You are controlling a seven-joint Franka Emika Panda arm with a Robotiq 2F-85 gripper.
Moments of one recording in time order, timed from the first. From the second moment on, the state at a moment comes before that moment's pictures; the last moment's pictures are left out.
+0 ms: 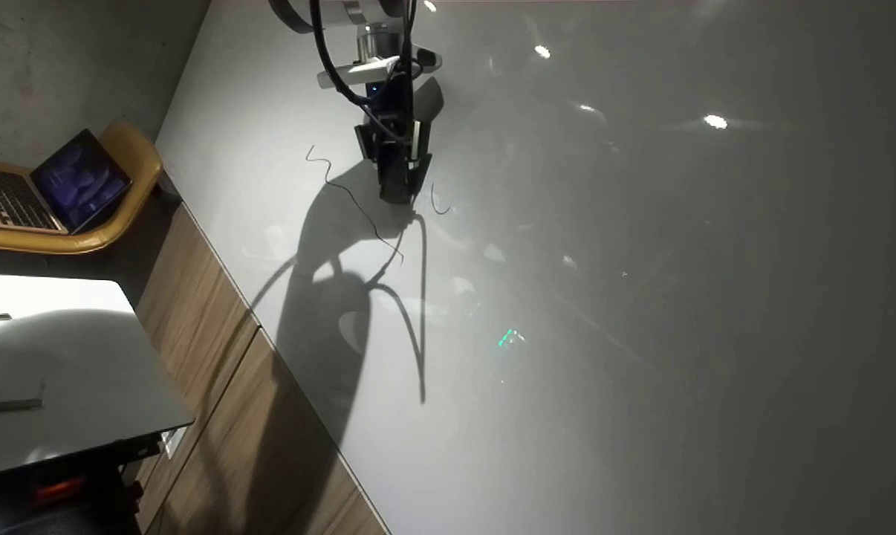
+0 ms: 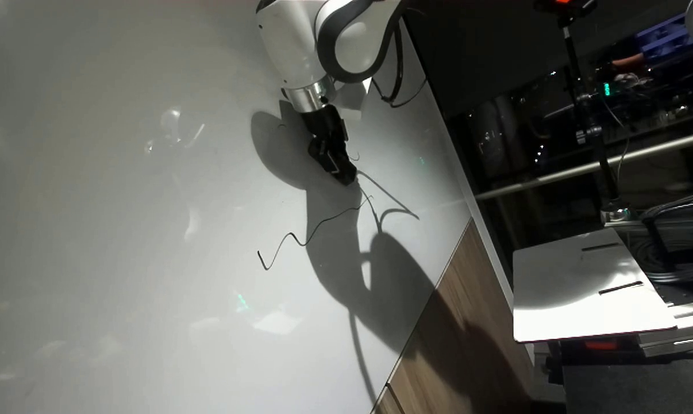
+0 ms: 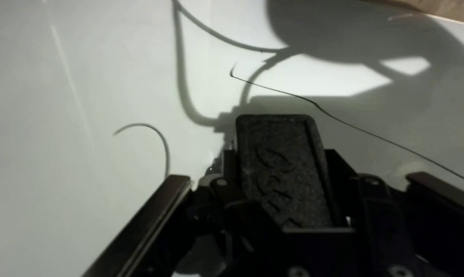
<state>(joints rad) 0.11 0.06 0.09 -1.89 -0.68 2.19 0.36</state>
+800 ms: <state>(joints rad) 0.25 0.13 0.17 -1.69 -0.68 2.03 0.35</state>
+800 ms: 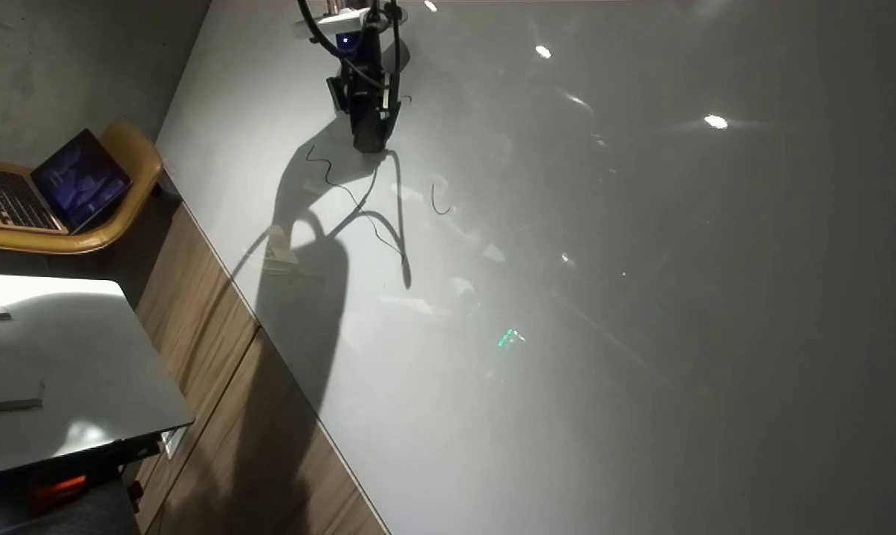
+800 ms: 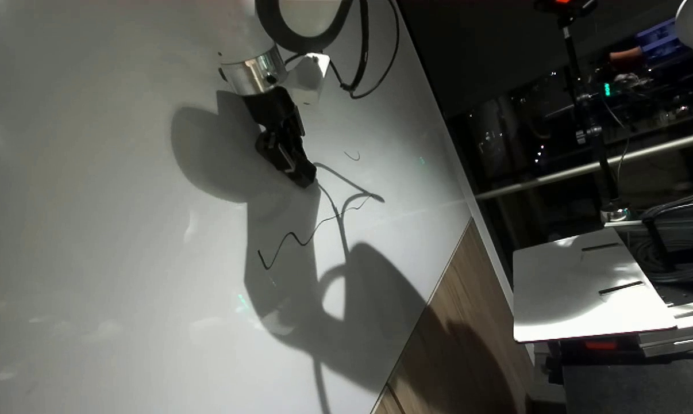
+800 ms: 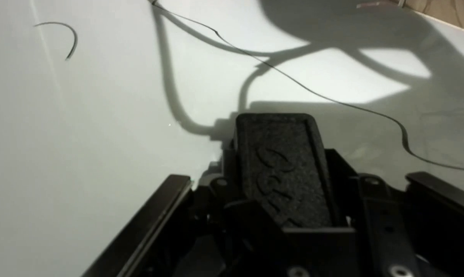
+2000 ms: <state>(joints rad) 0.15 0.05 0.11 -1.49 -0.67 1.85 0.17</state>
